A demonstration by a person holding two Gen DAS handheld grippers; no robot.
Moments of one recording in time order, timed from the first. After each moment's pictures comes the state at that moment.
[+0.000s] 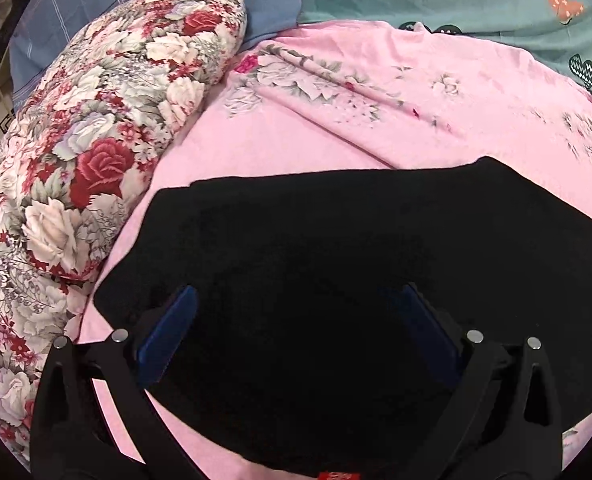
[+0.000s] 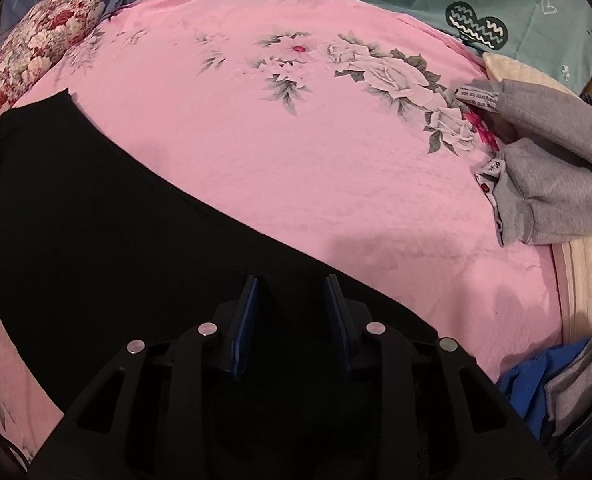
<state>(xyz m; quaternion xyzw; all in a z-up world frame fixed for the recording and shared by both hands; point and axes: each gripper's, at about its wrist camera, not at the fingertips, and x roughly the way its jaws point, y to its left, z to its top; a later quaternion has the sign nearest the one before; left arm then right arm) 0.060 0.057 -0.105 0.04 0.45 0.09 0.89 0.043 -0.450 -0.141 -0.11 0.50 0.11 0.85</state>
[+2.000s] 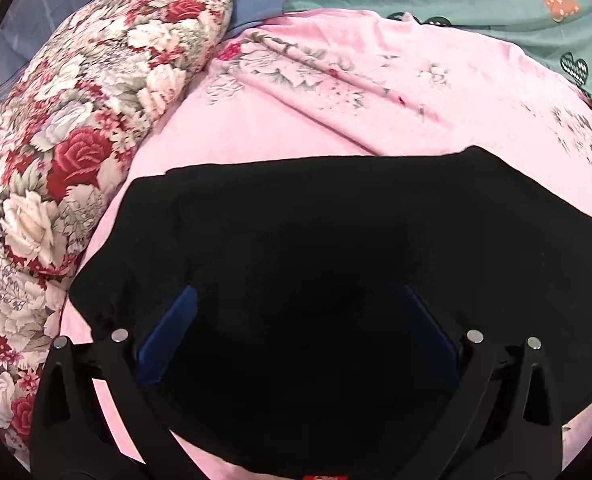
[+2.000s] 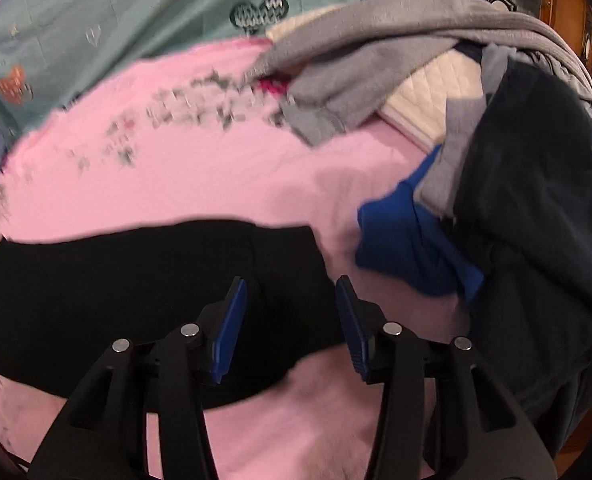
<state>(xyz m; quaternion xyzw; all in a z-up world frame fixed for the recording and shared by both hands) 0.063 0.052 -0.112 0.03 0.46 0.06 0.88 -0.067 -0.546 -0.124 0.11 0.45 -0.15 0.87</state>
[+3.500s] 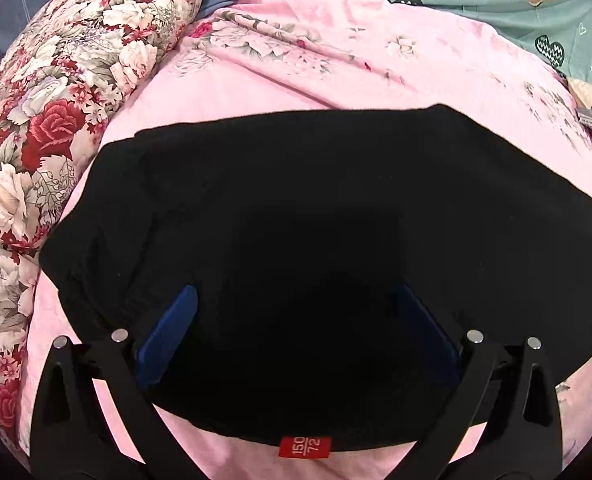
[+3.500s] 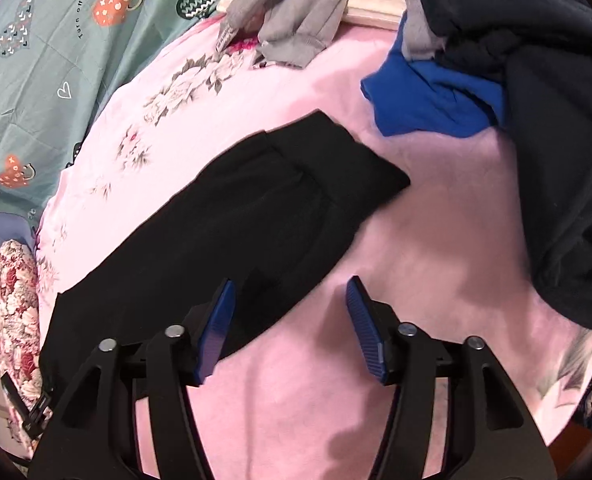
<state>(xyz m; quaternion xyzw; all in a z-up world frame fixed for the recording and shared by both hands) 0.044 0.043 -0.130 0.02 0.49 0.02 0.87 -0.105 -0.517 -0.141 0.32 0.44 -0.13 0.83</state>
